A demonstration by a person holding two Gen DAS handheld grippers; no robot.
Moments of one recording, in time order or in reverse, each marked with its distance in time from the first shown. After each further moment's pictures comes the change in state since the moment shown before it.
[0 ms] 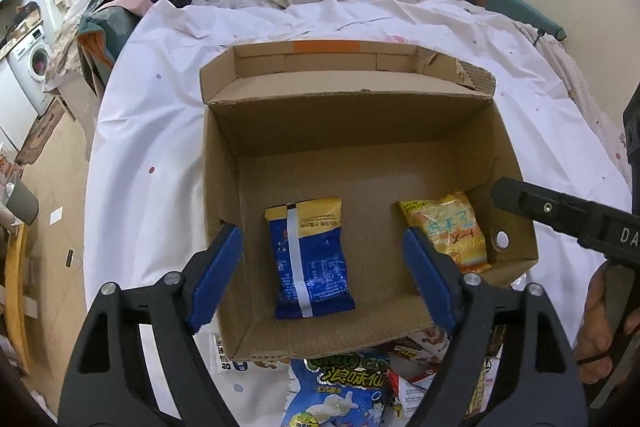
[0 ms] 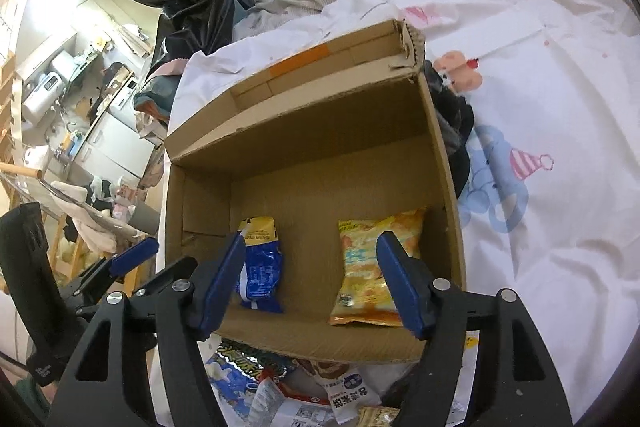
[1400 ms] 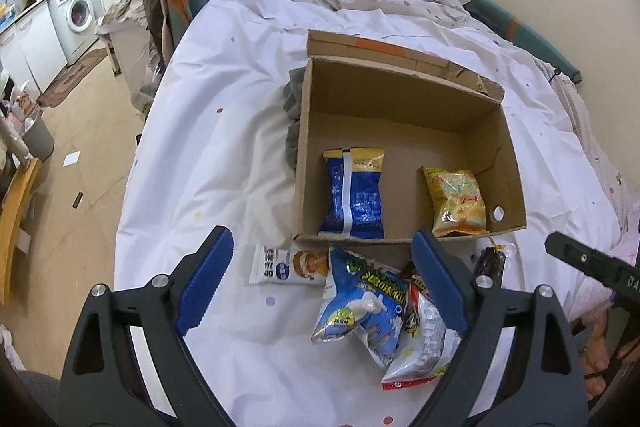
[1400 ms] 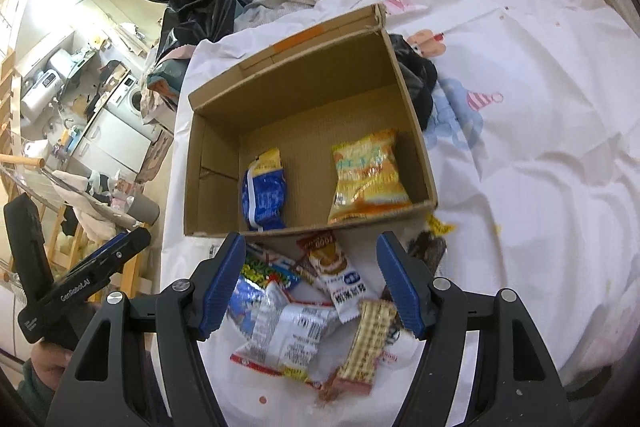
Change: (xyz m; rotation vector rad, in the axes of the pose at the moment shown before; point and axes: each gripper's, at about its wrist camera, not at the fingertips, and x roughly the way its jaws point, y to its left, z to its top) left arm -0.075 0.050 -0.071 -0.184 -0.020 0.032; right arm -0.065 0.010 -0.080 0.025 0.010 -0.026
